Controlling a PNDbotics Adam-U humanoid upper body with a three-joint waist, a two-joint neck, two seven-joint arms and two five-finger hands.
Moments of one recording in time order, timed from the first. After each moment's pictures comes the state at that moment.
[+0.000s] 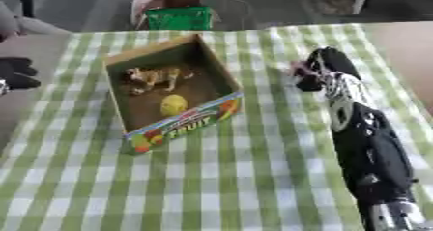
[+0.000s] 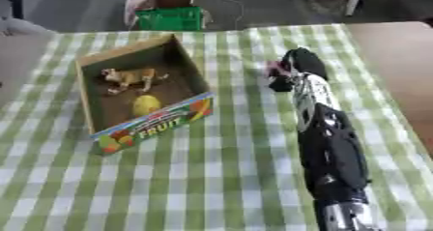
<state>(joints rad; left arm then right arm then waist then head) -0.14 0.52 0.08 -1.85 0.04 -0.03 -0.12 -0.90 -0.03 -0.40 -0.92 1.46 0.07 0.06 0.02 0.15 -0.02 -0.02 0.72</state>
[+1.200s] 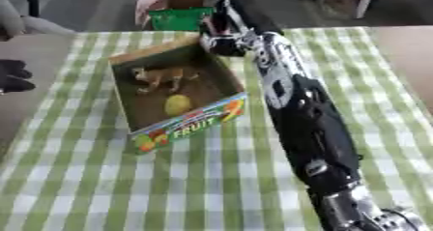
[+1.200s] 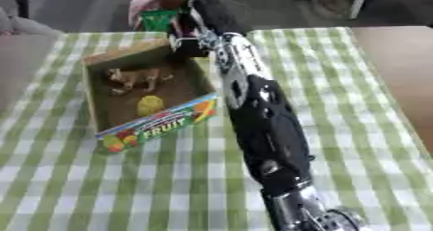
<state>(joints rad) -0.14 0.51 0.08 -1.85 0.05 -0.03 -0.13 -1.00 0.18 -0.07 -1.01 1.26 -0.22 0.10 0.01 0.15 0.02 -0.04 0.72</state>
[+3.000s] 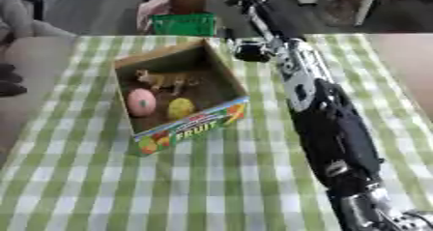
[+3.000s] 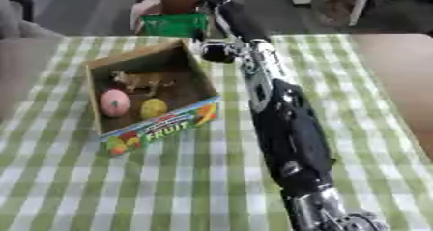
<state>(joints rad) -0.07 0.49 0.14 -1.84 0.07 -0.04 -0.03 -0.98 -0.04 -0.26 -1.00 1.14 -0.21 0.02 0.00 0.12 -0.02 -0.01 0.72</state>
